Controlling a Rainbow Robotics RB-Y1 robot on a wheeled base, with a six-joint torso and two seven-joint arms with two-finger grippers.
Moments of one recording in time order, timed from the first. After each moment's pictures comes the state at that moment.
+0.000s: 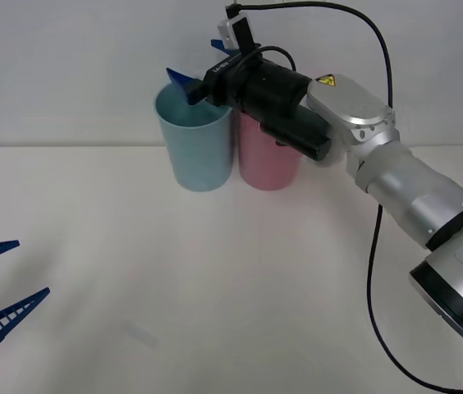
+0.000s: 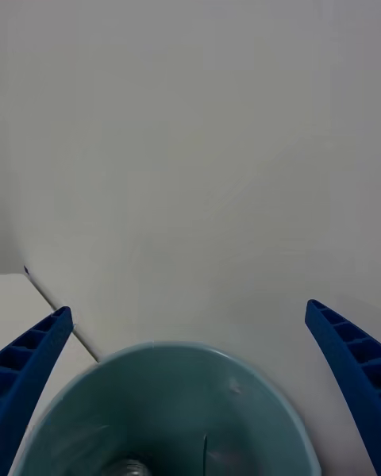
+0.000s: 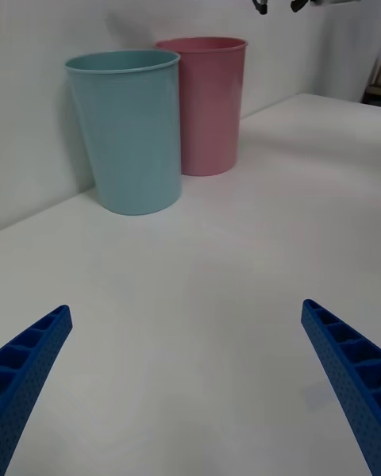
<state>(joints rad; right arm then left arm) -1.05 -0.31 0.55 -0.88 0.89 -0.31 0.05 0.28 0.57 0.49 -1.55 -1.08 -1.30 -0.12</state>
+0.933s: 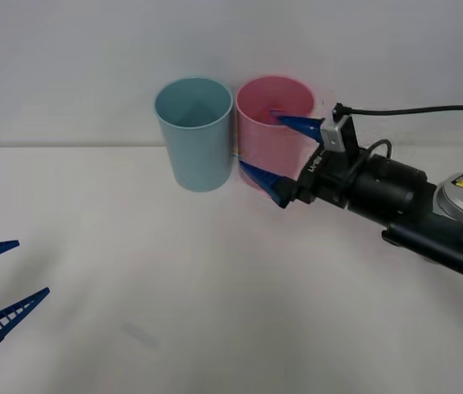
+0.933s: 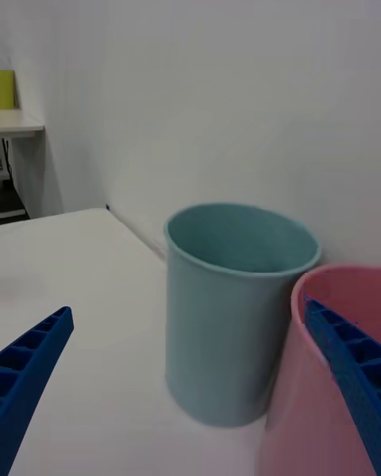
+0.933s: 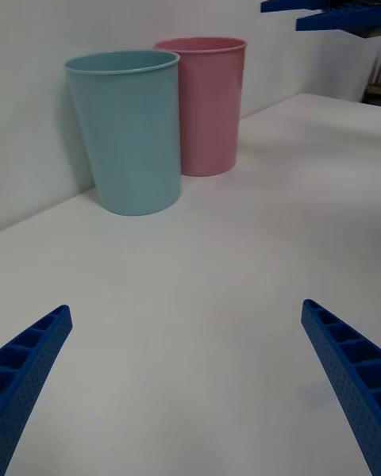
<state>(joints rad) -0.41 -0.80 0.53 -1.68 0.75 -0.37 0.16 0.28 0.57 0.49 -1.55 -1.08 -1.30 -0.12</state>
